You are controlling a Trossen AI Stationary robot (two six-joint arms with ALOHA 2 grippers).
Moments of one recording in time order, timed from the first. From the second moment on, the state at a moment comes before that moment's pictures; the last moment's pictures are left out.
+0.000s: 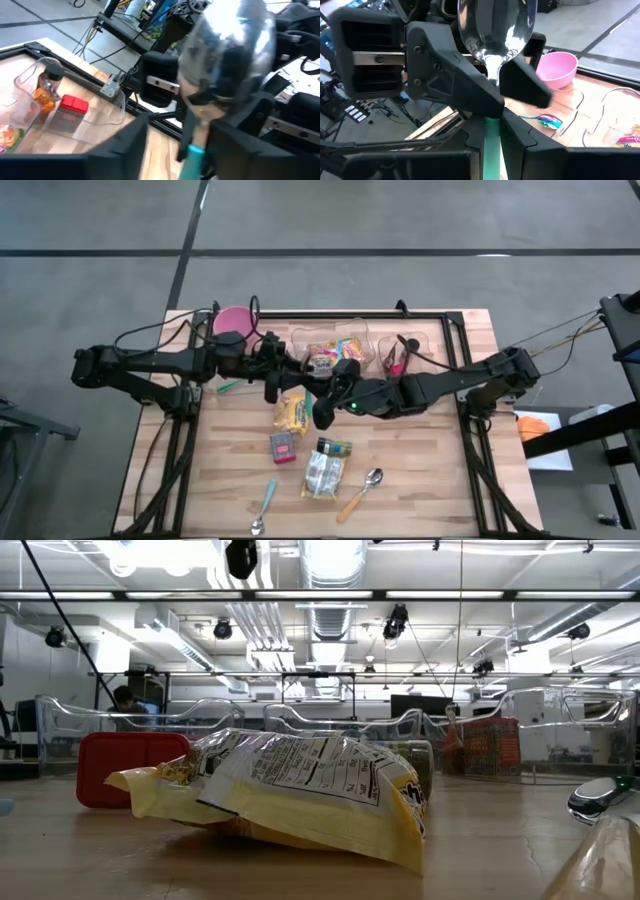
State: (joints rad) left arm 0.05 1.19 0.94 0.15 0.11 -0.60; right arm 0.26 1.66 1.51 -0.14 0.63 0.69
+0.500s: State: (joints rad) left arm 0.05 1.18 0.94 0.19 0.15 -0.62; right arm 0.26 1.67 1.51 -0.14 0.63 0.69
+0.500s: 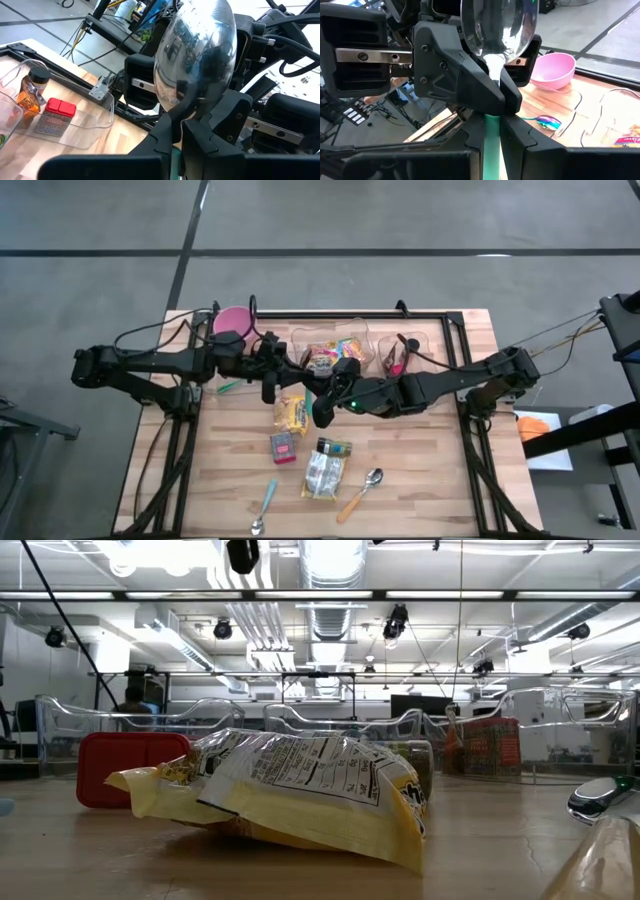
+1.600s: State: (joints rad) left arm 0.20 1.06 1.02 -0.19 0.15 -0.58; right arm 0.28 1.61 1.51 -0.26 0.63 0.76
